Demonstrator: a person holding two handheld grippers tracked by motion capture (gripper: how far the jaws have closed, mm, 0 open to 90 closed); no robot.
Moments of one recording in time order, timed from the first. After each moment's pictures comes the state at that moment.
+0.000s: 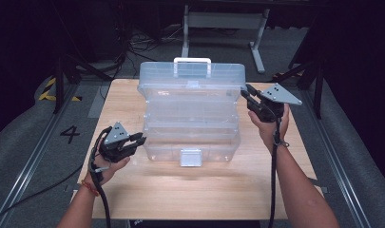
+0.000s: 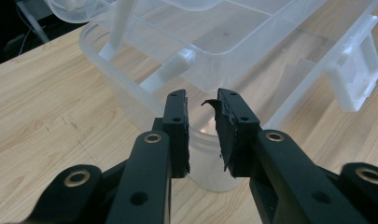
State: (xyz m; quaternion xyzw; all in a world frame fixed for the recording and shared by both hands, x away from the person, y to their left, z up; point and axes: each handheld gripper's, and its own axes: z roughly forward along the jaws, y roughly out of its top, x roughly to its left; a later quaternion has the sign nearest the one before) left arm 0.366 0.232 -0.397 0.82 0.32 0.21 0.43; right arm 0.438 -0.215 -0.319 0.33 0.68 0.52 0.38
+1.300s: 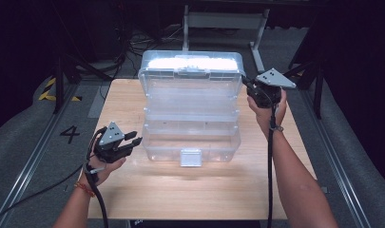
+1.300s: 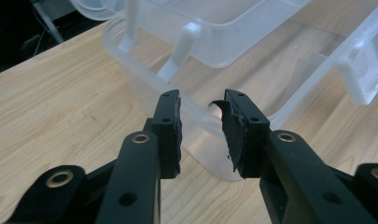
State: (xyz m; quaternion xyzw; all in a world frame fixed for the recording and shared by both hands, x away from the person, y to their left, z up) left arm 0.358 0.249 -0.392 0.81 0.33 0.23 0.42; right arm 0.472 -0.209 -0.301 0.35 0.69 0.49 0.40
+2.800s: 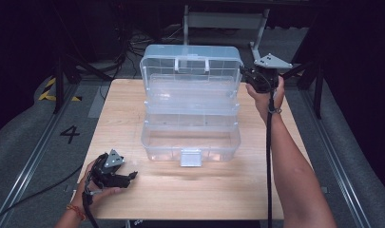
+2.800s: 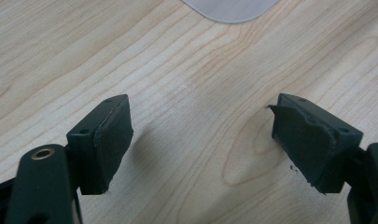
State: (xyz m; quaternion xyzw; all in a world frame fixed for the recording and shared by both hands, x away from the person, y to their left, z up) left arm 0.330 0.263 -0.474 0.86 0.37 0.16 0.31; right arm 0.516 -0.210 -0.288 0.37 0.71 0.48 0.37
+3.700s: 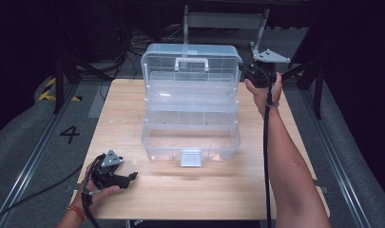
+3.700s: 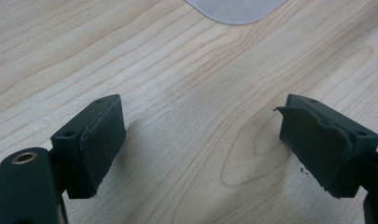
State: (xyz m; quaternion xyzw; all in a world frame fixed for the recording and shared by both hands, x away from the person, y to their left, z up) left arm 0.332 0.271 -0.481 0.85 0.38 0.15 0.33; right arm 0.538 -0.211 -0.290 0.38 0.71 0.48 0.35
